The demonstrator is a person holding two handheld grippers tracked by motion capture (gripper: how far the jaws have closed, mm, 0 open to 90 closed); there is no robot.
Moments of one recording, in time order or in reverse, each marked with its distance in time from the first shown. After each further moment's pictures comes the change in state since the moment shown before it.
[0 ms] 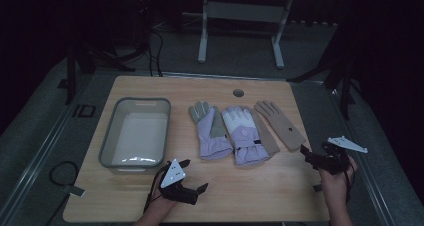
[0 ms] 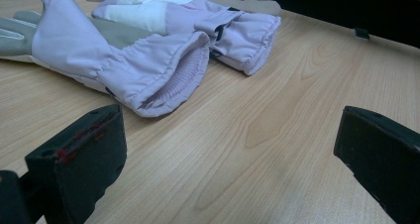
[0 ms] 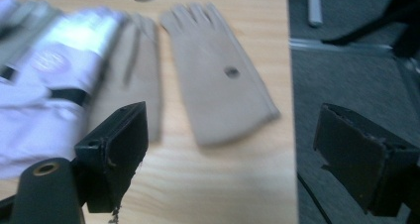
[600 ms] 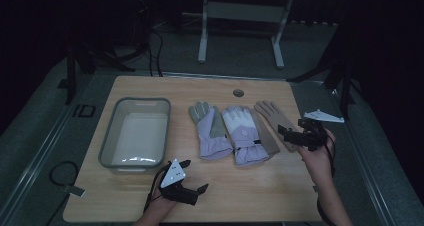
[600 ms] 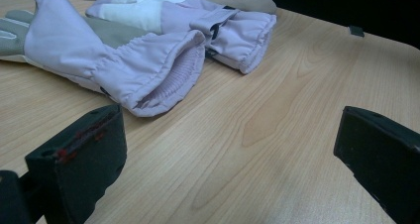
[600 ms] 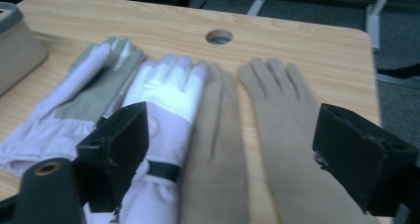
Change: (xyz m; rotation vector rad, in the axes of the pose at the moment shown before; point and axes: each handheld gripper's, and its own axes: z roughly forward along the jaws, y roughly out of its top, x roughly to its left) left arm 0.001 0.000 0.000 0.002 -0.019 -0.004; right arm 0.064 0.072 0.026 0.010 0.145 -0.081
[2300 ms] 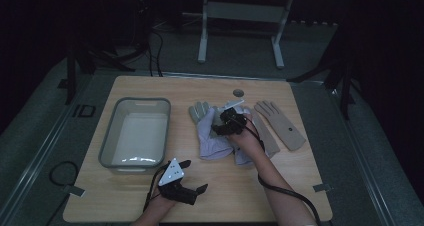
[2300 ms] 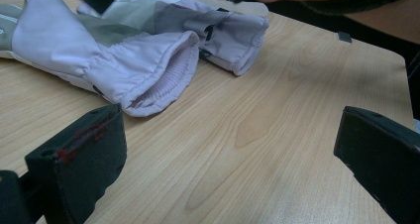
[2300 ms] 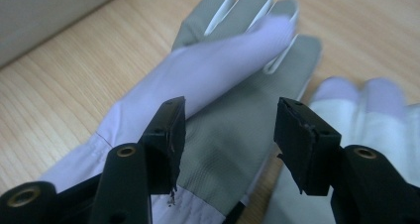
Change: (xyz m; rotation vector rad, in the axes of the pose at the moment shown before) left arm 0.004 0.000 -0.001 -0.008 -0.040 -0.026; right arm 0.140 0.019 0.171 0.266 0.247 -0.336
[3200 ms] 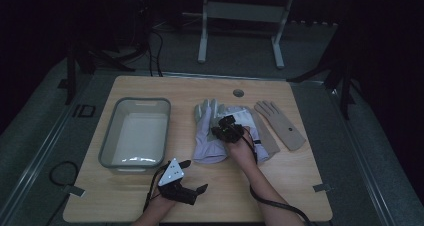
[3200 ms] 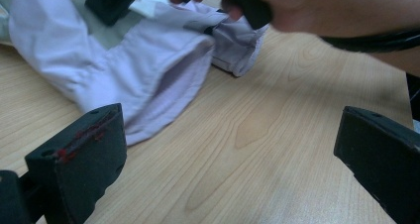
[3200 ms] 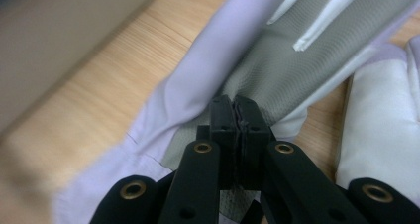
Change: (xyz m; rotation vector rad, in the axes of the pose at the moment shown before) left arm 0.000 0.000 0.000 -0.003 0.001 0.001; right arm 0.027 -0.016 -0.013 -0.071 0.027 0.193
